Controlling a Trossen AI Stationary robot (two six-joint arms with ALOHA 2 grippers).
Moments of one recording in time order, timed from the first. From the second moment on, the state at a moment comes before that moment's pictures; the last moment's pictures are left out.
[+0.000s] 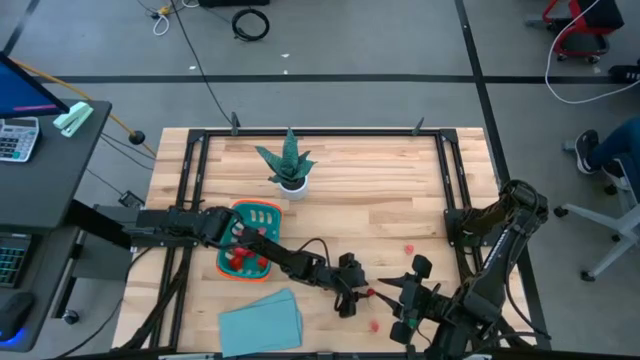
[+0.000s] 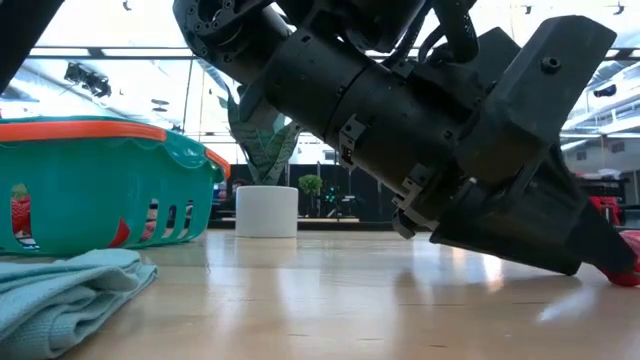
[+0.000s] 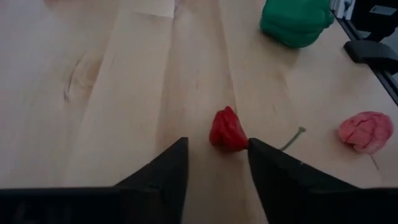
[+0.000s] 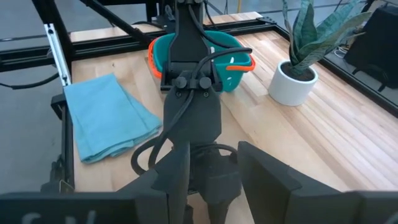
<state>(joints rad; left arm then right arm) -0.36 2.37 1.53 0.29 -0.15 -0.36 0.96 1.71 1.53 -1.03 1.07 1.15</state>
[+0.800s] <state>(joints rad) -0.36 2.35 1.63 0.17 -0.11 -0.28 0.96 1.71 1.53 -1.02 1.02 1.16</state>
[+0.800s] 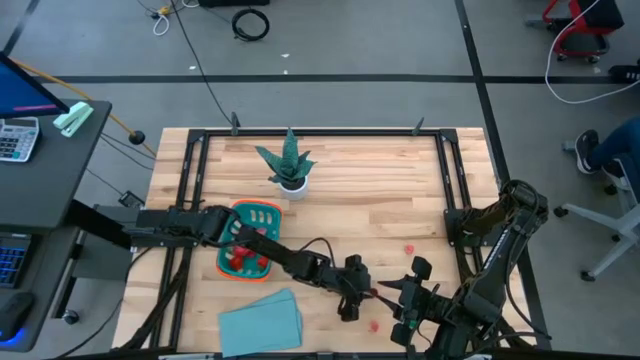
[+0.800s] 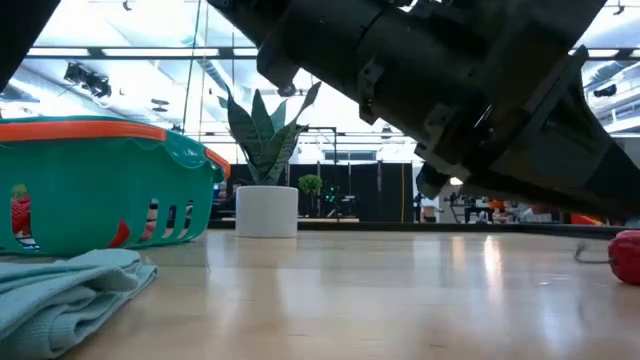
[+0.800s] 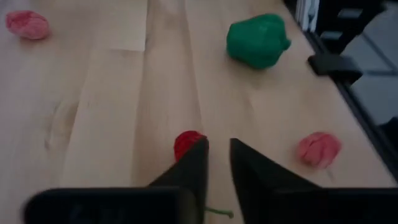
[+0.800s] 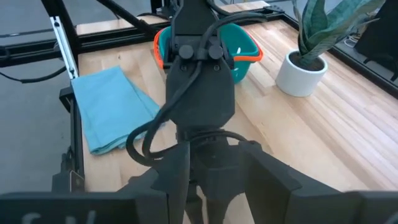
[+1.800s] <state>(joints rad) -0.33 2.43 1.63 0.25 -0.16 -0.18 0.95 1.72 1.53 -1.02 1.02 1.11</state>
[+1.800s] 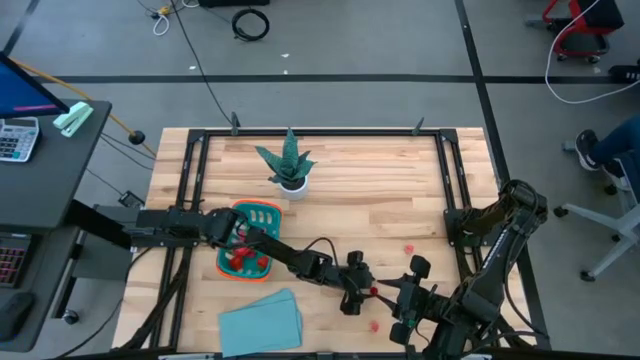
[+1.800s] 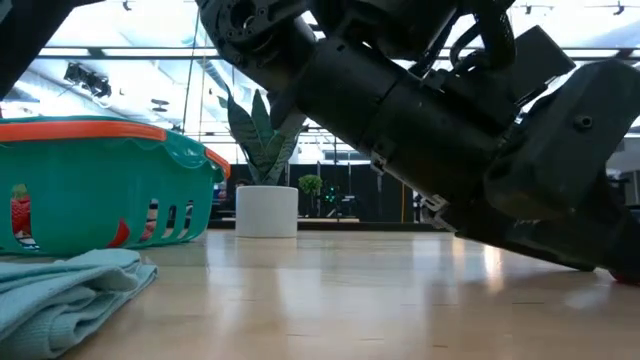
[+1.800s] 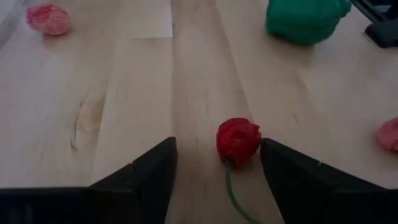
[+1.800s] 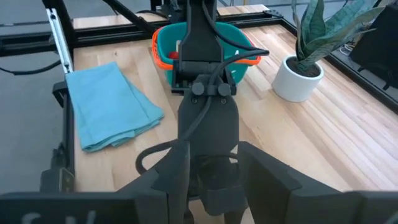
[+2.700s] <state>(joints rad) -0.35 2.11 1.63 -0.33 -0.56 -0.04 0.94 1.72 1.53 -1.02 0.96 1.17</state>
